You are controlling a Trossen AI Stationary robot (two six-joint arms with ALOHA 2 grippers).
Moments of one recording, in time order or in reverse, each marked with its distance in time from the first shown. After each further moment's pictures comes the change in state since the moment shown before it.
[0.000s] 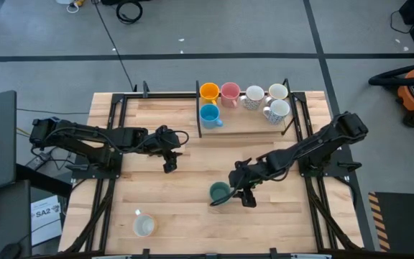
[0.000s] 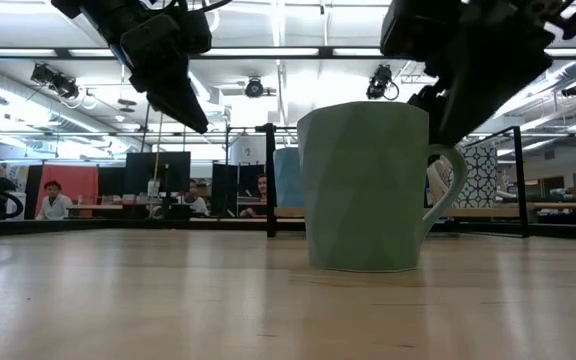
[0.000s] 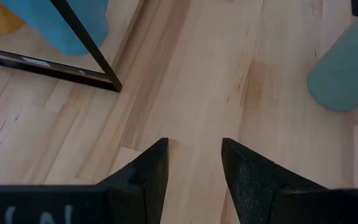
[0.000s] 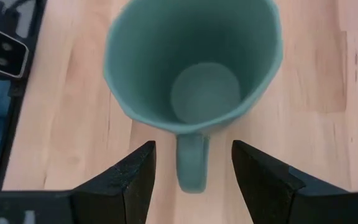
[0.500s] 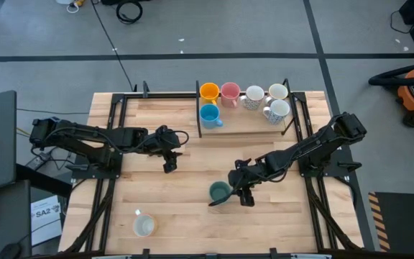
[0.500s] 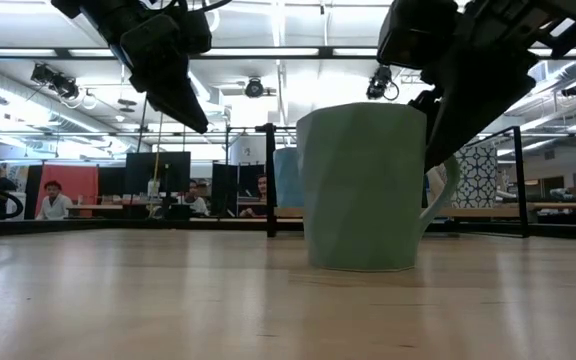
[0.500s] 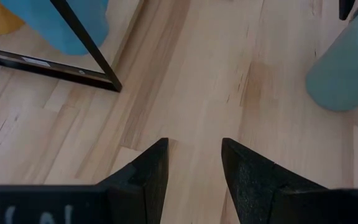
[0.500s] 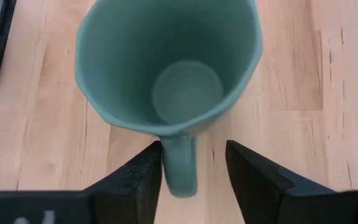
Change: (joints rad) left arm 0.000 0.000 0.000 0.000 0.000 0.000; right arm 0.000 0.022 0.000 -0.005 0.072 -0.001
